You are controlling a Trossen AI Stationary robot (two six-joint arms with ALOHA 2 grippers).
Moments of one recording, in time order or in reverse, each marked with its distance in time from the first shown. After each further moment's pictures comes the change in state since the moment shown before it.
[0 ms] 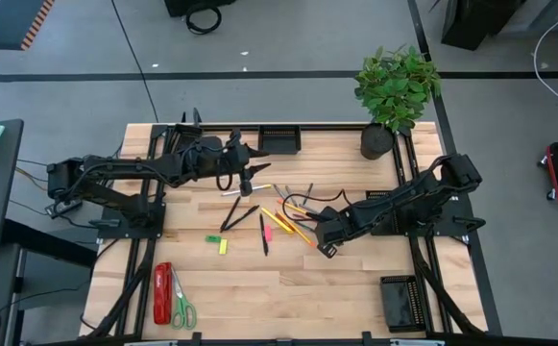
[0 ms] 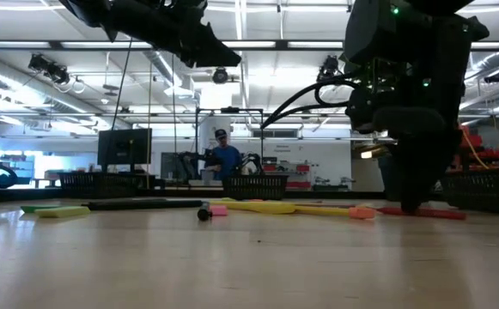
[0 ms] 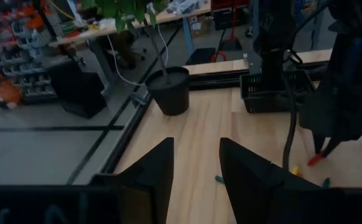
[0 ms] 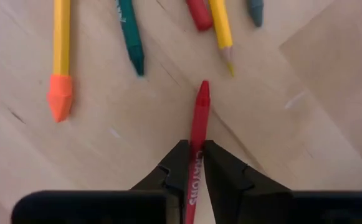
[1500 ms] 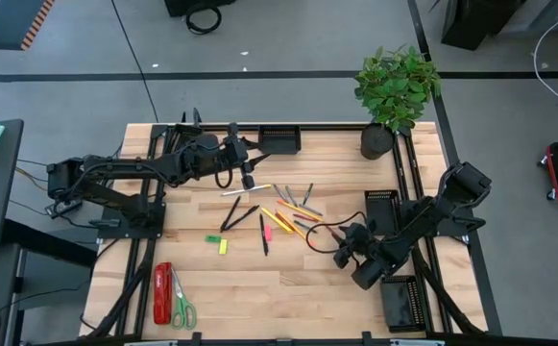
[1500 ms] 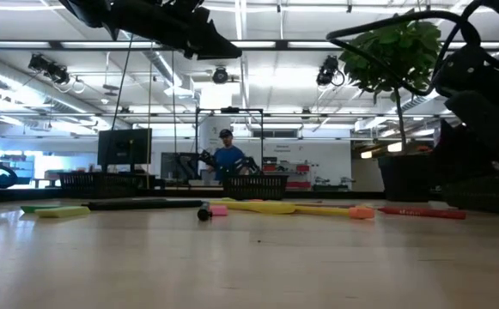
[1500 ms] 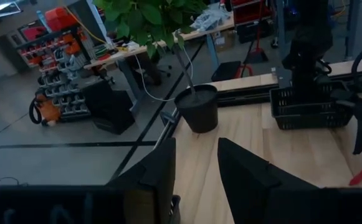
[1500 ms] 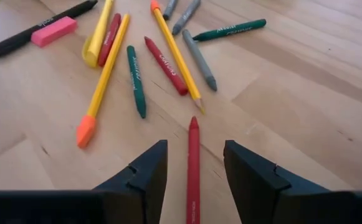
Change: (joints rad) left arm 0.006 0.000 0.000 0.088 -0.084 0.058; right arm 0.431 -0.002 -0.259 0.268 0.787 0.426
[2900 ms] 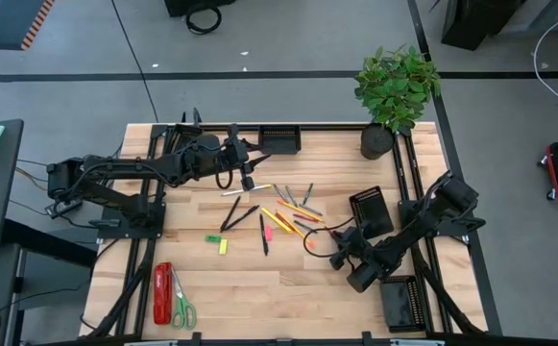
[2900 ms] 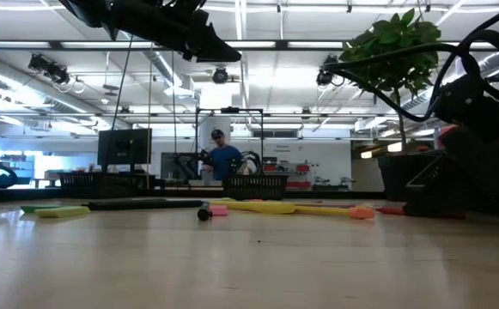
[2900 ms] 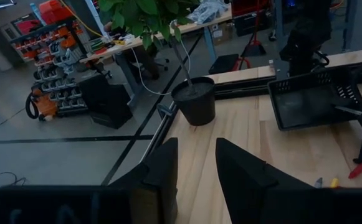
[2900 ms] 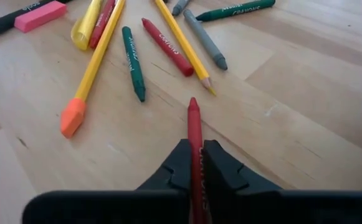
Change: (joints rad) left arm -0.003 0.000 0.000 -0.032 0.001 -0.001; right arm 0.001 0.158 -0.001 0.134 0.008 0.043
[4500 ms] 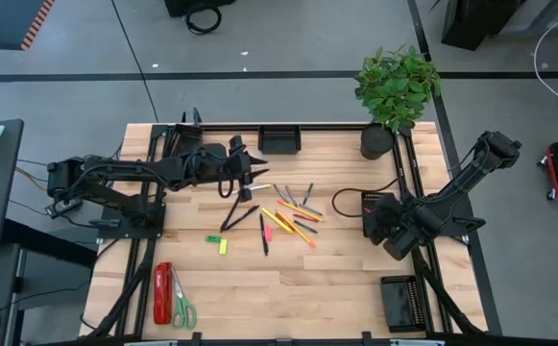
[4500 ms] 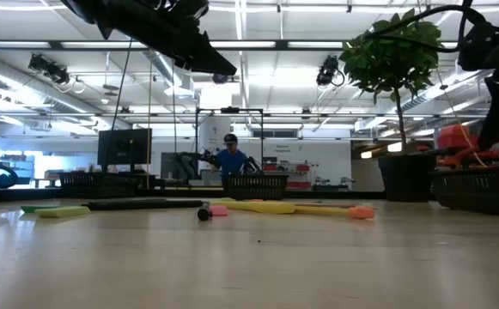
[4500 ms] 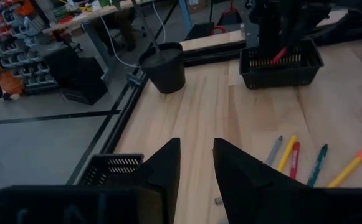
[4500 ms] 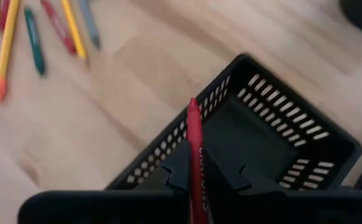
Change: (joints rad) left arm -0.057 0.000 0.000 -0.165 0.012 -0.027; right arm 0.007 -0.770 0.000 -0.904 -0.383 0.107
